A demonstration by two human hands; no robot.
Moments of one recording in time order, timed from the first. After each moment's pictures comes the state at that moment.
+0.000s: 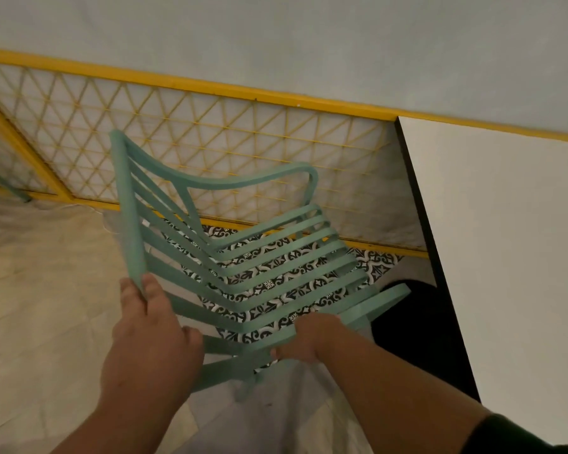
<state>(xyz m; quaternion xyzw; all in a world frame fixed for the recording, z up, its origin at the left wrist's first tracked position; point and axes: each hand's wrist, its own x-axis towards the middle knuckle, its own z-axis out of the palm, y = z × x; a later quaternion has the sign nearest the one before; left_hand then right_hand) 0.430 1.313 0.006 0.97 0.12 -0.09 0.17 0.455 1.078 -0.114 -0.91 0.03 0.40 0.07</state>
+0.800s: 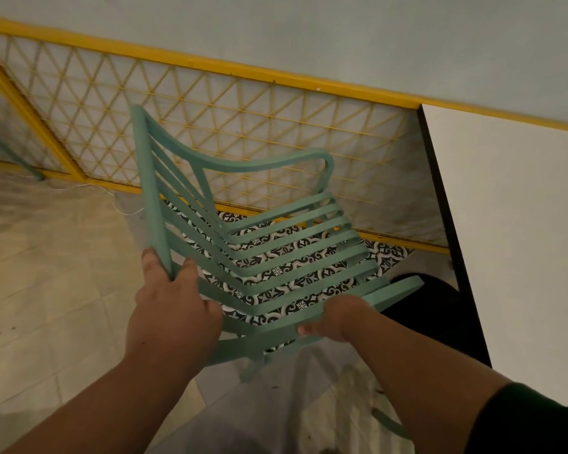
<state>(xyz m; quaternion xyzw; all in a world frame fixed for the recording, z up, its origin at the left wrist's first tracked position) 0.439 1.320 0.005 0.98 0.09 -0.07 0.14 0.463 1.057 -0.121 -0.91 0.09 0.41 0.02</state>
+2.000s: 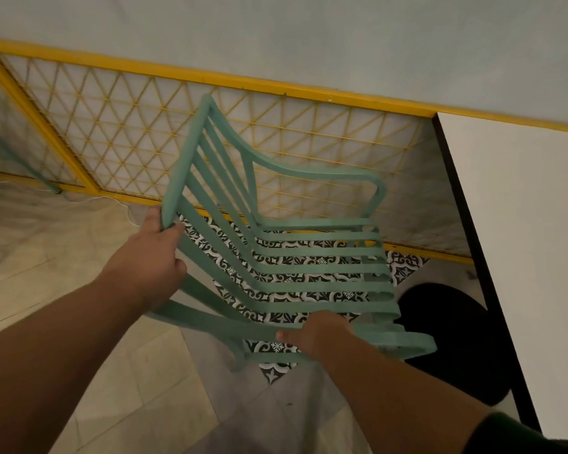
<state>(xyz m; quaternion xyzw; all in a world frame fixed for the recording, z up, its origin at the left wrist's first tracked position) 0.559 1.392 0.001 0.99 -0.06 -0.06 0.10 0.482 1.124 -0.137 -0.91 0.15 0.39 0.08</state>
